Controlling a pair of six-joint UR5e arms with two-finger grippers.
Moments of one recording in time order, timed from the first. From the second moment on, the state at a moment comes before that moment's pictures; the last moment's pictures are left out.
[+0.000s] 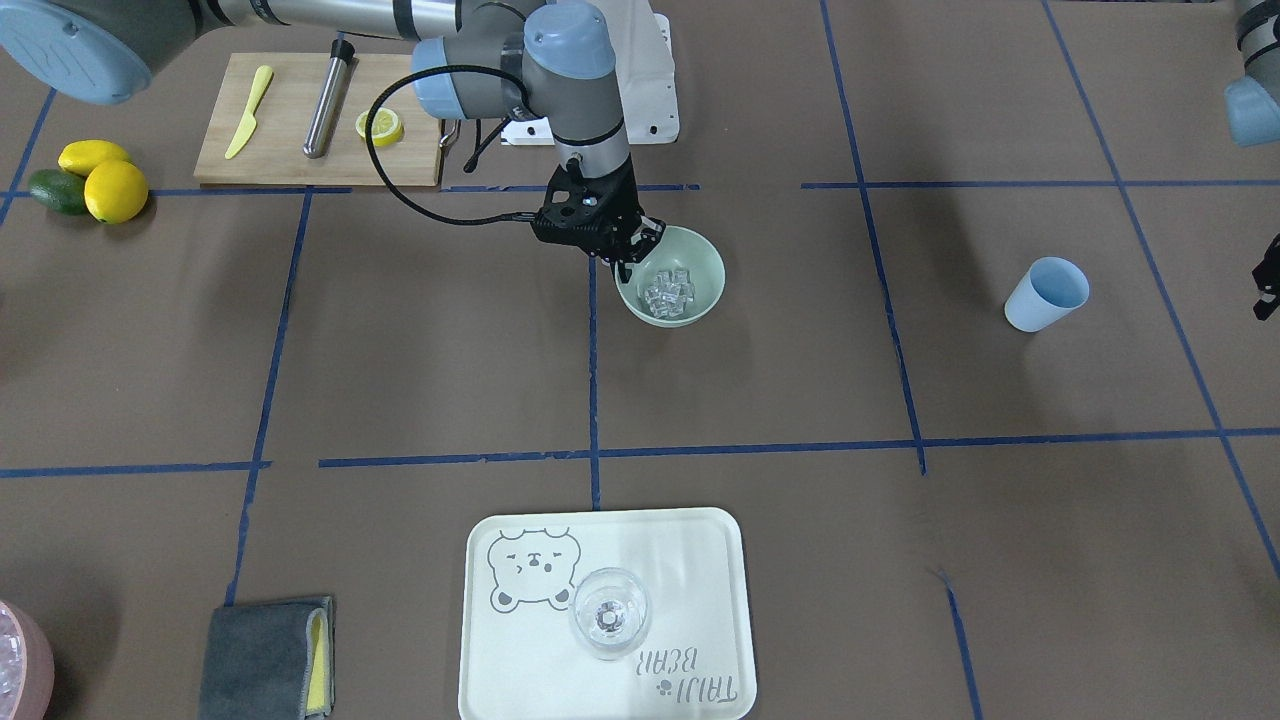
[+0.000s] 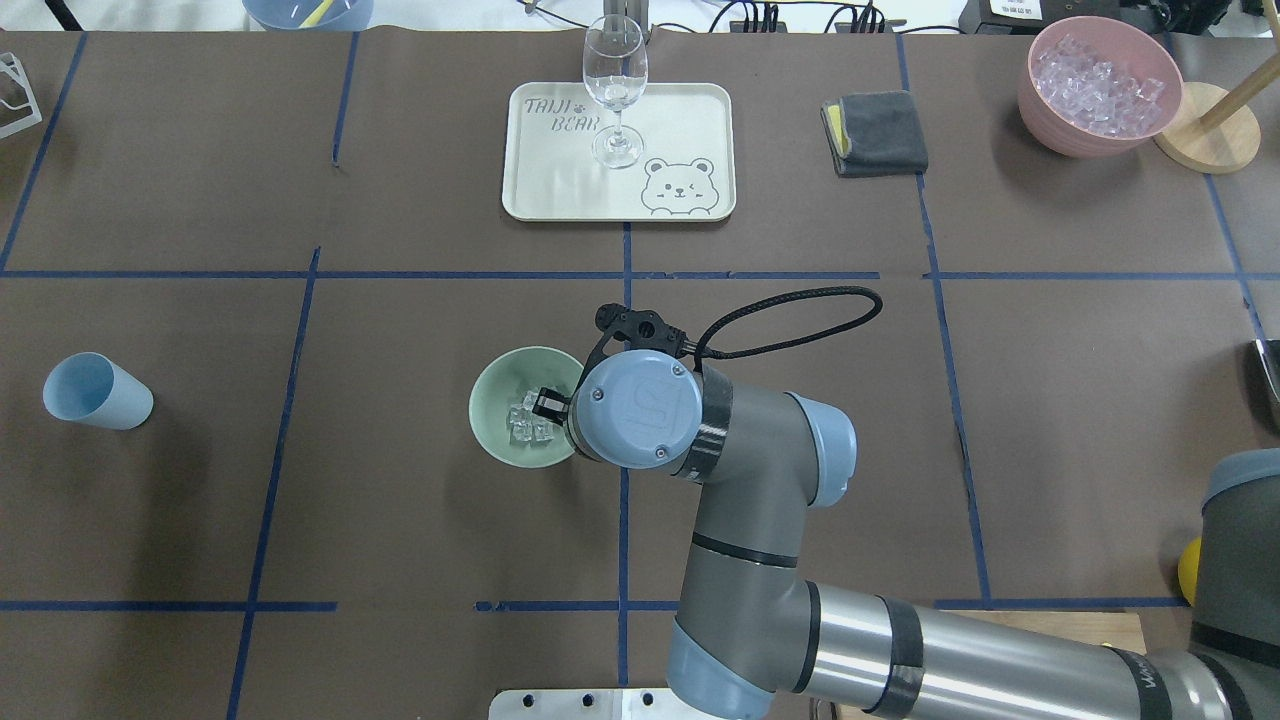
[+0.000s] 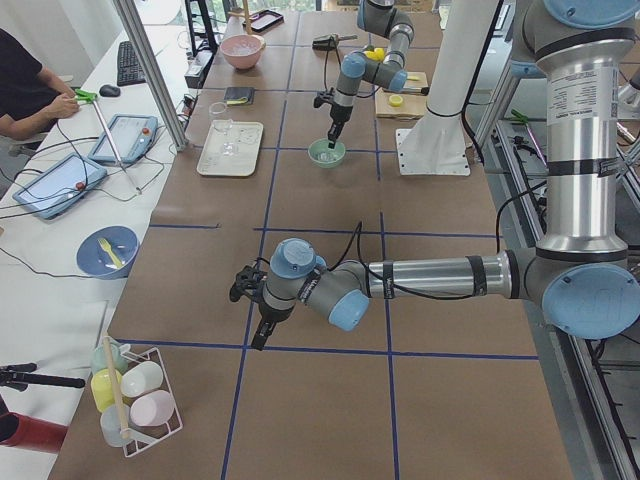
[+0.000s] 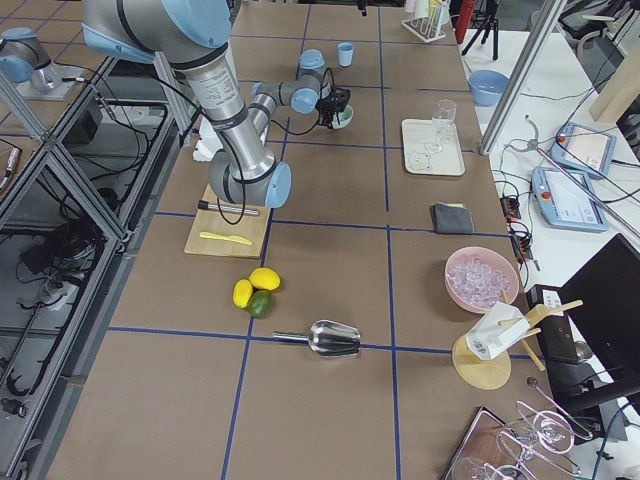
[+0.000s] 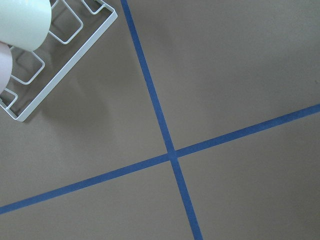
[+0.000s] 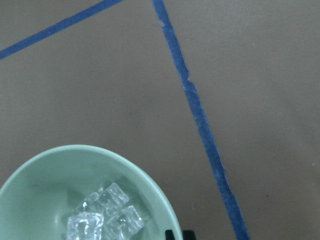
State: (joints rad) left arm -1.37 -1.47 -1.54 -2.22 -2.16 -0.17; right arm 0.35 -0.83 1.64 -1.39 1.62 1.71
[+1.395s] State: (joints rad) left arm -1.42 -1.47 -1.53 -2.17 -2.34 -0.18; right arm 0.84 -1.73 1.86 -0.82 2.05 1.27
